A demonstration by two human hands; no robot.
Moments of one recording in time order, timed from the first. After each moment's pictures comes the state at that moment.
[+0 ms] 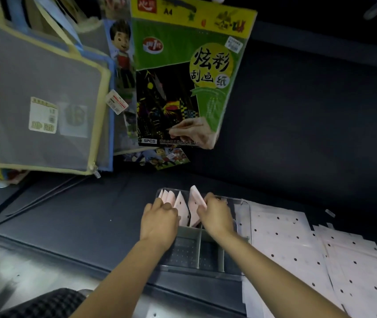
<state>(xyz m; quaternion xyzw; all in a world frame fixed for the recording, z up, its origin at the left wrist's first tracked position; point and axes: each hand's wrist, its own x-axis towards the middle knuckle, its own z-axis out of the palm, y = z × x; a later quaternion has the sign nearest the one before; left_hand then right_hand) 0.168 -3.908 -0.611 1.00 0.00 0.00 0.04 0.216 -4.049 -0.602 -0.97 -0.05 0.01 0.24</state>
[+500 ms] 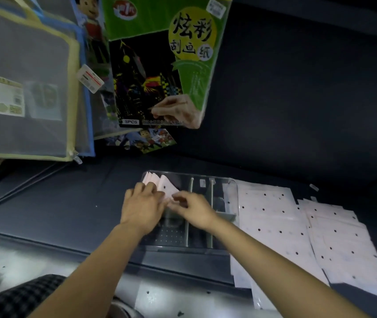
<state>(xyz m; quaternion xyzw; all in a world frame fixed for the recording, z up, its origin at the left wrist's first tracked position) 0.167 -3.896 -0.627 1.00 -0.02 -0.01 0.05 0.196 -4.055 -0.614 -0.89 -0.17 0.20 0.37</state>
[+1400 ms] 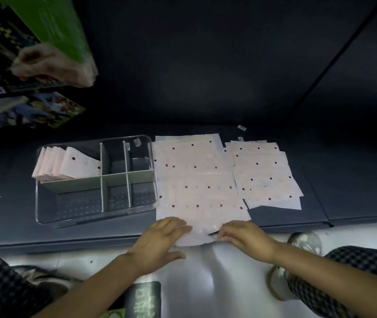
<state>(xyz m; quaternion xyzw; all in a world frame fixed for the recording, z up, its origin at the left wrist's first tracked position) 0.062 -4.099 -0.688 0.89 -0.39 -0.13 0.19 0.039 -4.378 -0.654 -0.94 -0.20 0.21 0.20</state>
